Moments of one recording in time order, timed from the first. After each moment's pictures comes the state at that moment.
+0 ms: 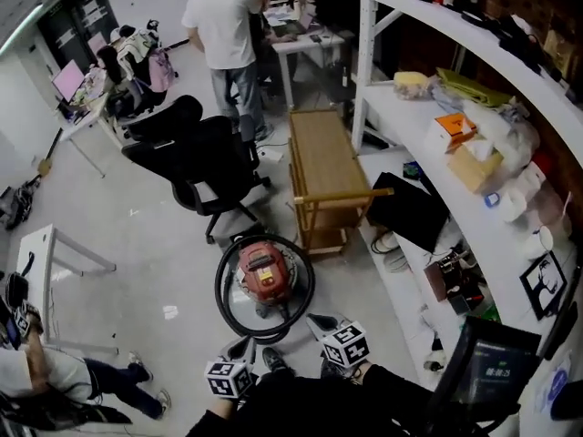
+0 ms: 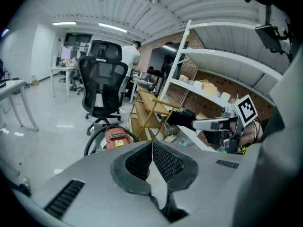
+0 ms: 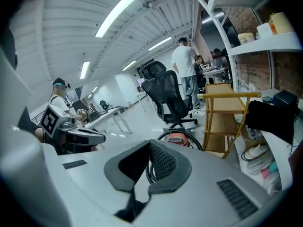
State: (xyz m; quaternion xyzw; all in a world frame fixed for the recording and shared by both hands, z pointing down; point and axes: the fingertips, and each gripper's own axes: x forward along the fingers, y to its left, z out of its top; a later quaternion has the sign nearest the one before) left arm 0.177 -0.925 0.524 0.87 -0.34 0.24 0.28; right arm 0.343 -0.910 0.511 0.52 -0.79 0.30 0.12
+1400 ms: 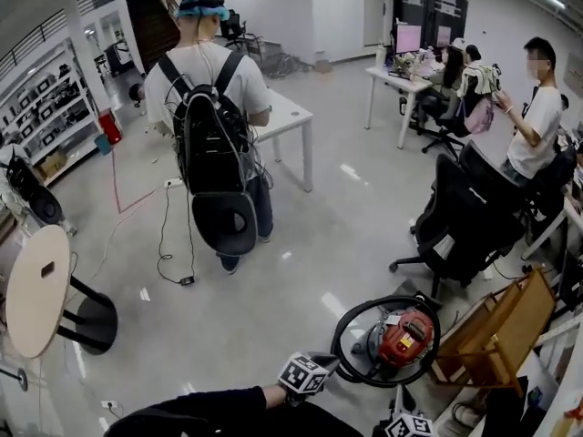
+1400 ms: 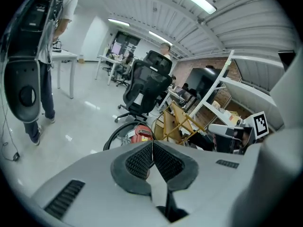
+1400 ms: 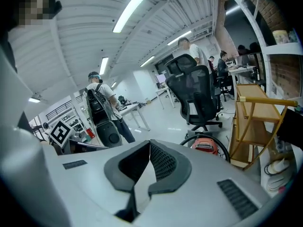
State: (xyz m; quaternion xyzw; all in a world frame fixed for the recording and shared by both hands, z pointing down) left arm 0.002 -0.930 0.549 0.77 -0.48 0.14 0.40; right arm 0.188 -0.949 0.485 0.42 -0.85 0.29 0.11
